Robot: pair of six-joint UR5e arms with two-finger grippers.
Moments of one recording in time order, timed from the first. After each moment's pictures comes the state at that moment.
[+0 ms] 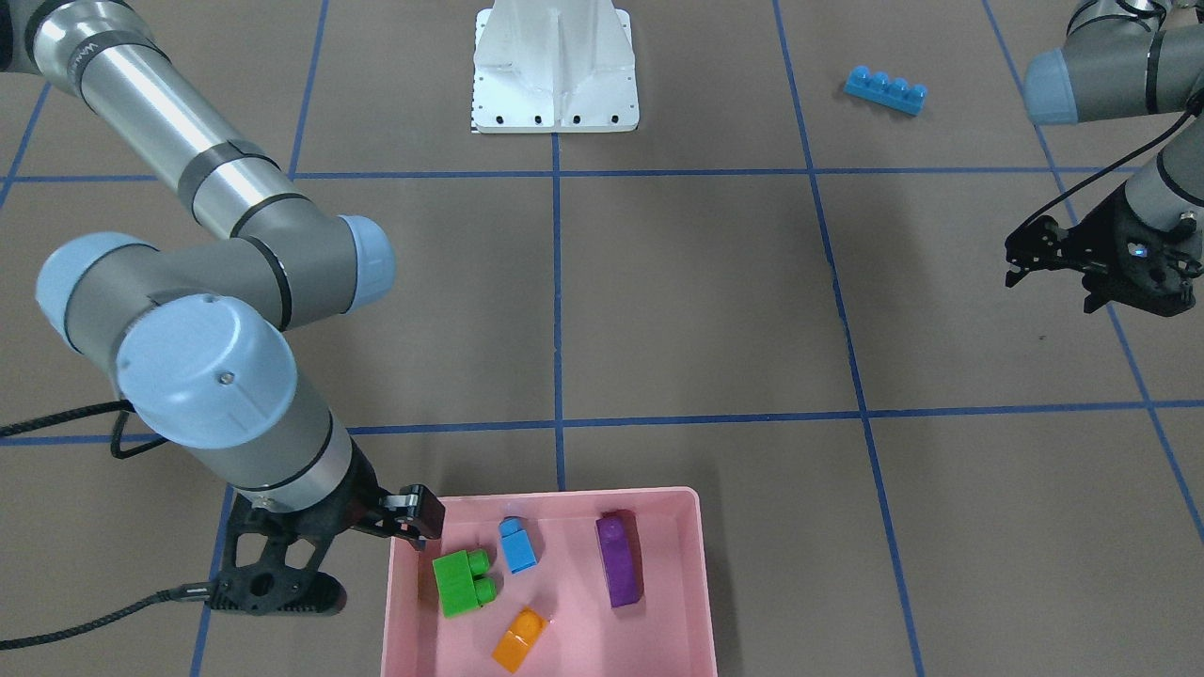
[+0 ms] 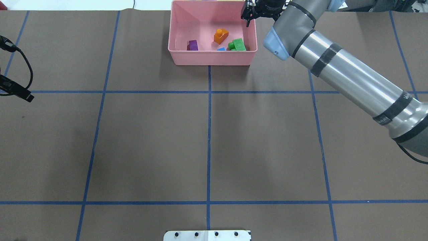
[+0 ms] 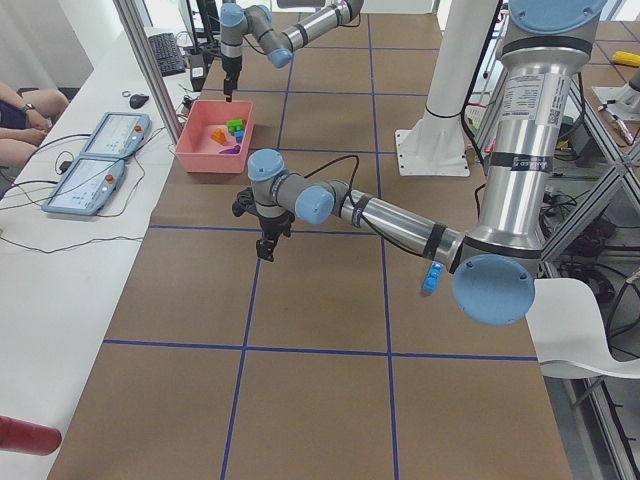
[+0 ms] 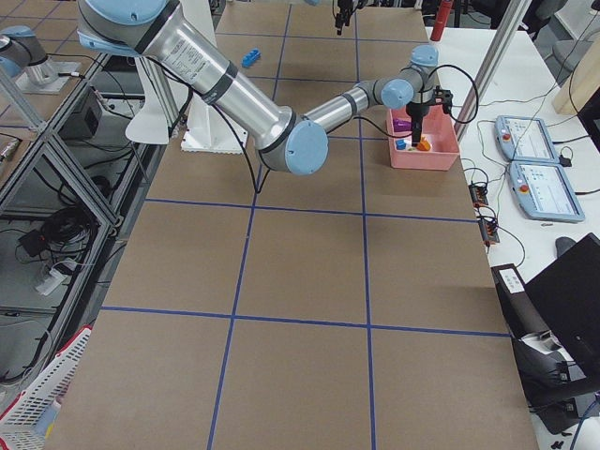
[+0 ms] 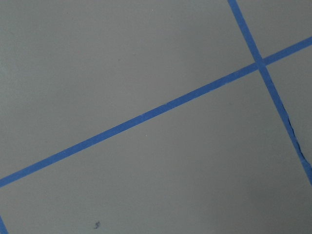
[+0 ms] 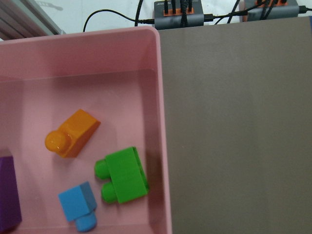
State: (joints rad) left arm -1.14 -1.67 -1.80 -1.66 -2.25 -0.16; right arm 0.97 -0.65 1.17 -1.42 2.10 0.94
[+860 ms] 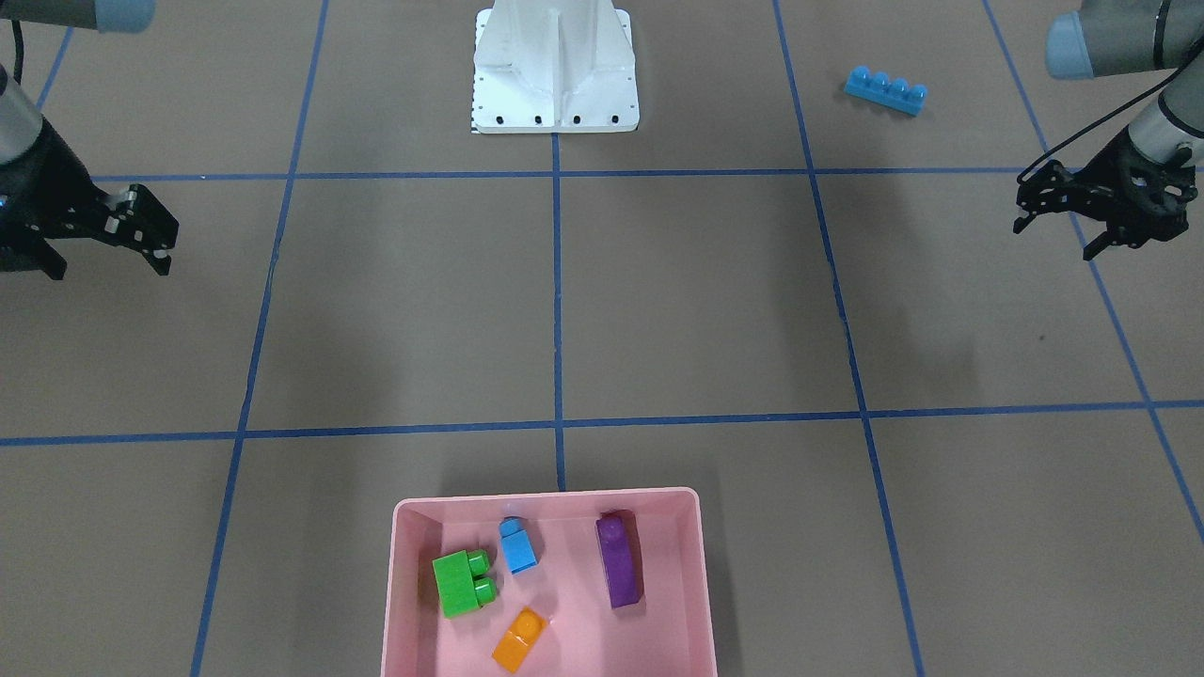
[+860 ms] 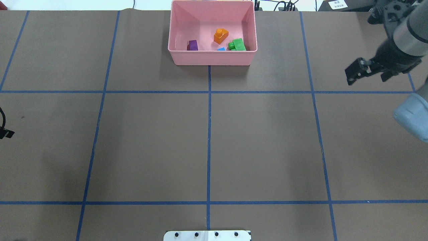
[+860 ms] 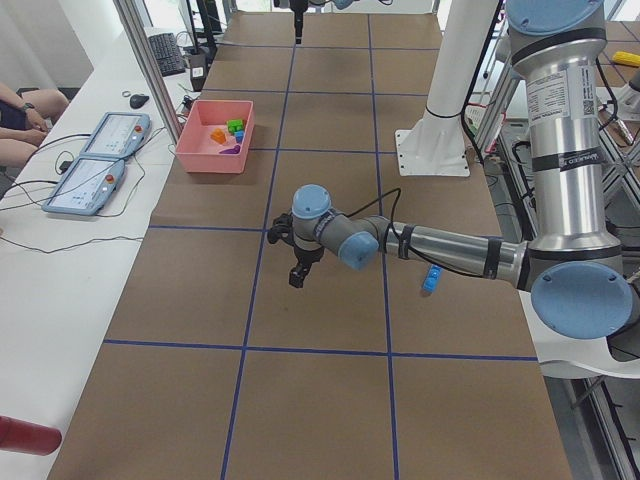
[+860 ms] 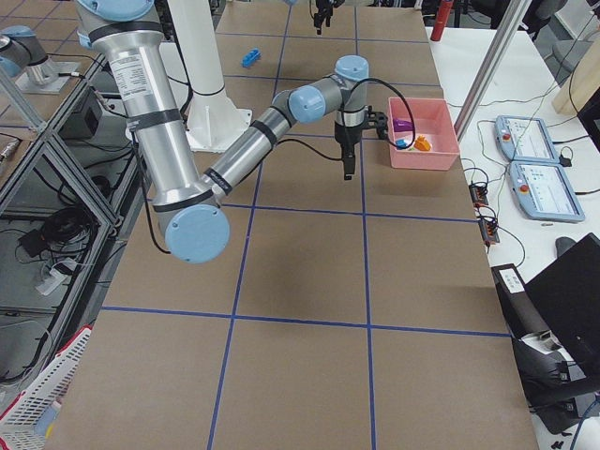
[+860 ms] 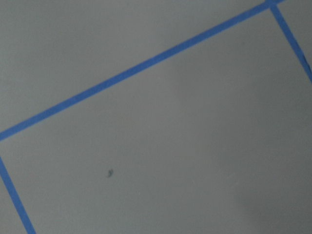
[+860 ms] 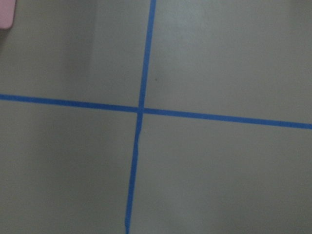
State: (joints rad) left arm -1.05 -1.35 -1.84 -2.10 -2.24 -0.28; right arm 1.05 -1.34 2.12 -1.90 2.12 0.58
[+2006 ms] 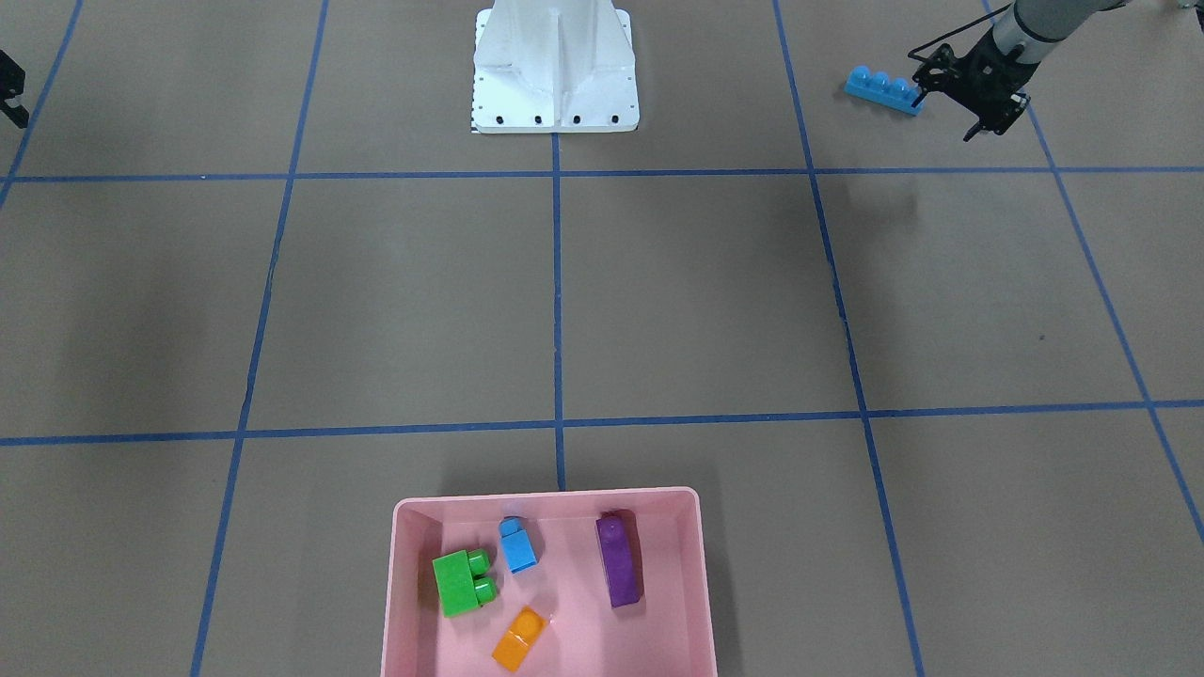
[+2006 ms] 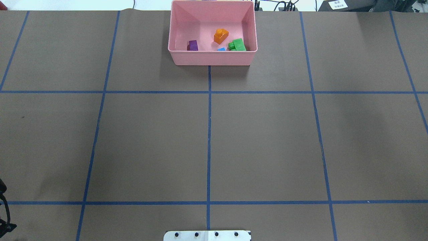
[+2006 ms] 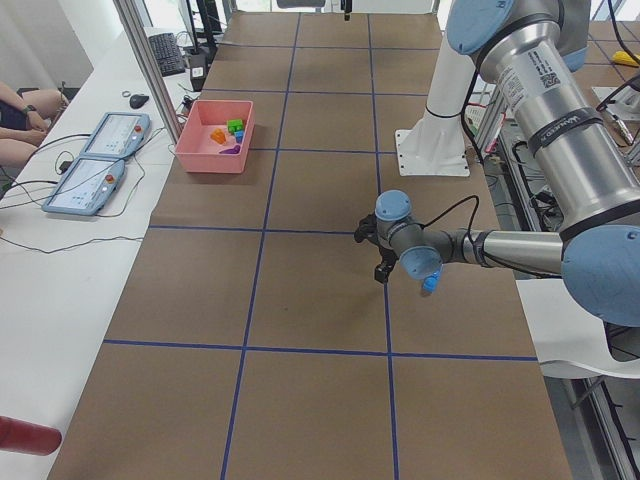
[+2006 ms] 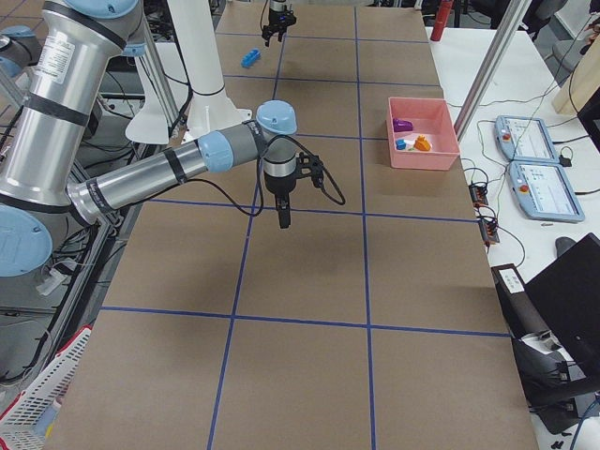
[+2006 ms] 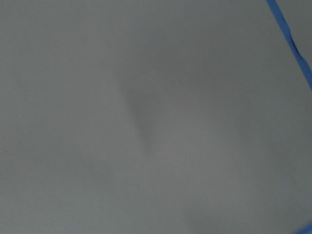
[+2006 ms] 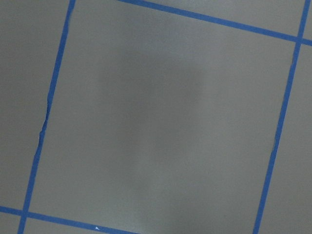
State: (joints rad) left arm -0.40 -0.96 -2.06 -2.40 -2.01 -0.55; right arm 1.18 -1.94 2.33 -1.63 2.23 0.31
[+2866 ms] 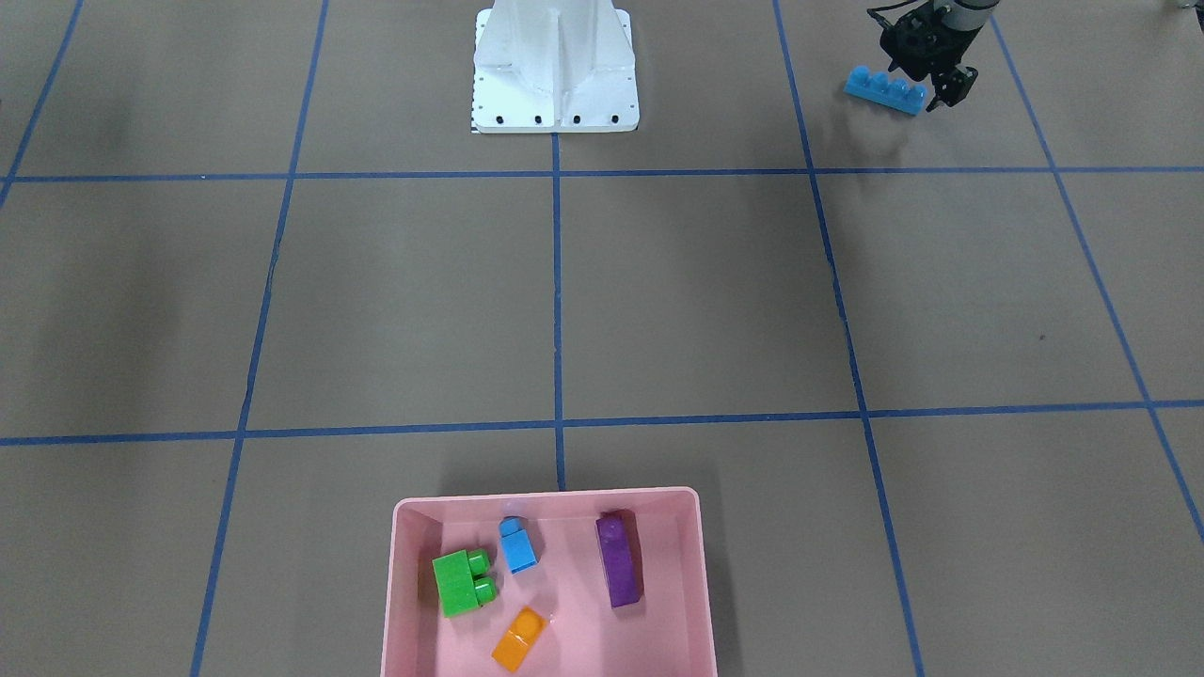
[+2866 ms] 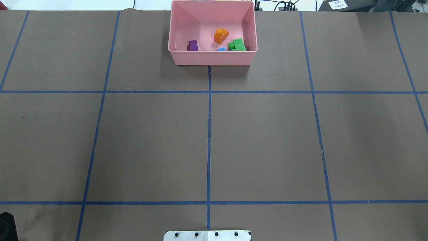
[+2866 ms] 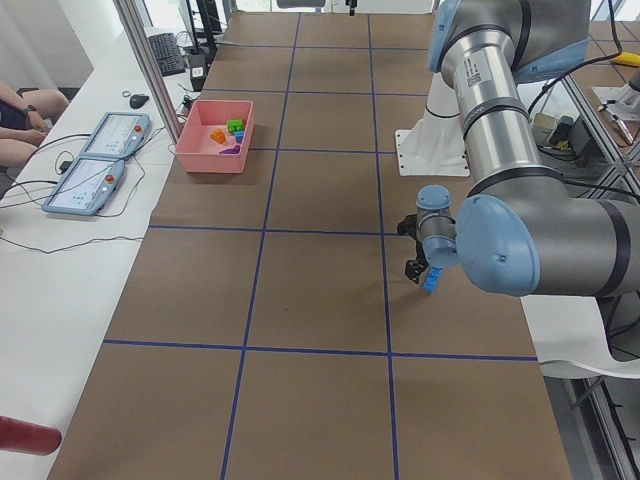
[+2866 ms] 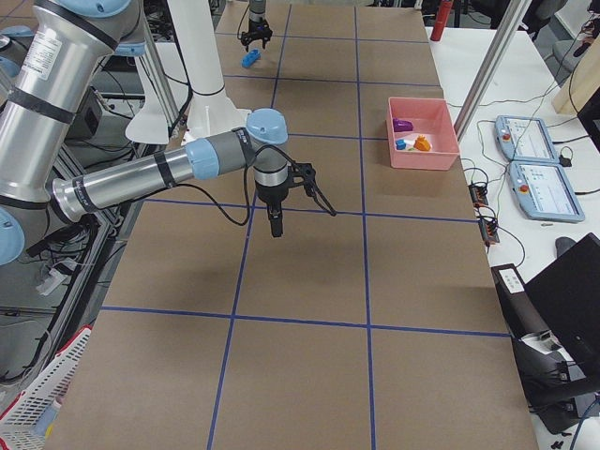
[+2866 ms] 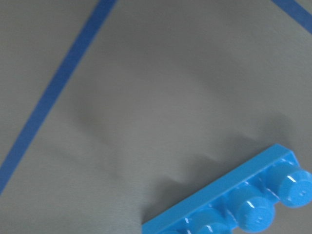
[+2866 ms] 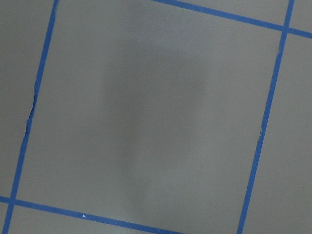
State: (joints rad) left arm 0.05 -0.89 -2.11 -2.40 -1.70 -0.54; right arm 1.23 -1.99 2.33 -1.61 2.24 0.26
